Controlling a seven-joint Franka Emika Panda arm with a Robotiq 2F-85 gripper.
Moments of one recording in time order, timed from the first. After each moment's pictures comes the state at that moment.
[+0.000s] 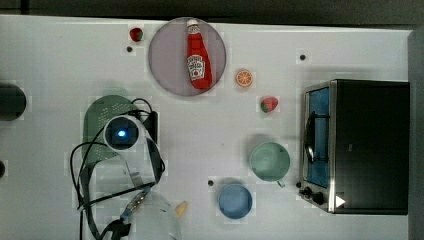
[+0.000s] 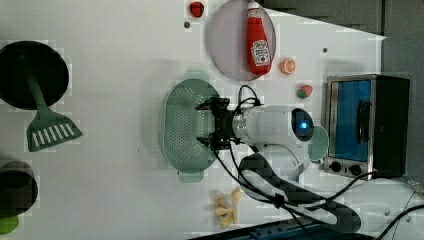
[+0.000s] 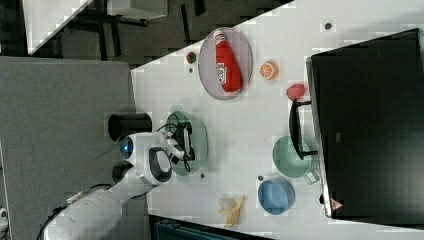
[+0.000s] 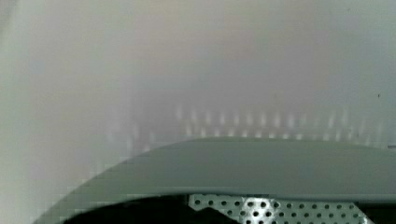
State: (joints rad) arm 0.17 0.54 0.26 -2.25 0.04 1.25 1.14
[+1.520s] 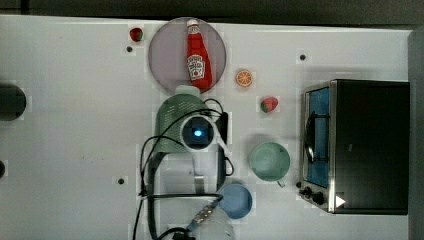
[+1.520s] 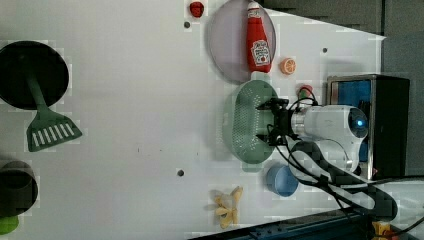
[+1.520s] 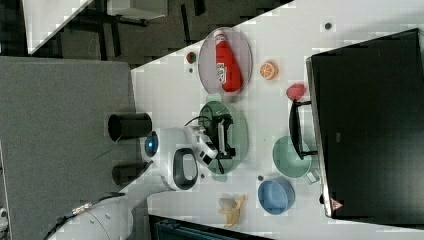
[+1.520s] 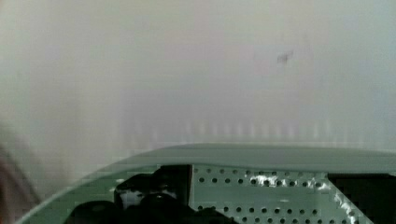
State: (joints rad) arm 0.14 0.41 -0.07 -2.40 0.01 1.21 0.92
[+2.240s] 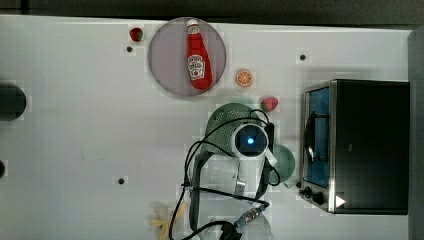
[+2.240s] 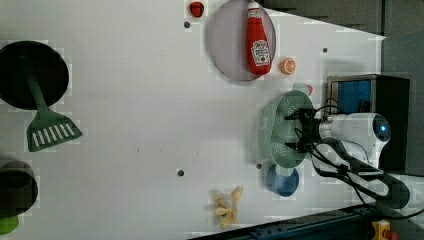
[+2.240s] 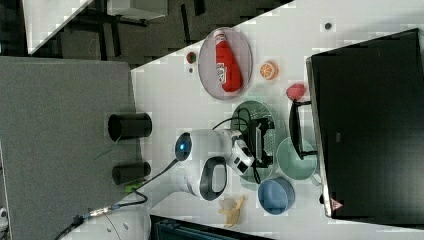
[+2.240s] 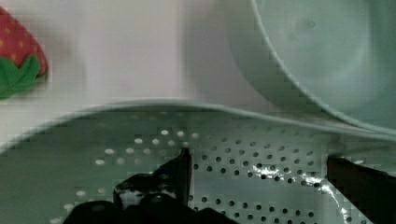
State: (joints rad) arm 0.11 0.43 -0.27 -2.43 0.02 1.22 0.71
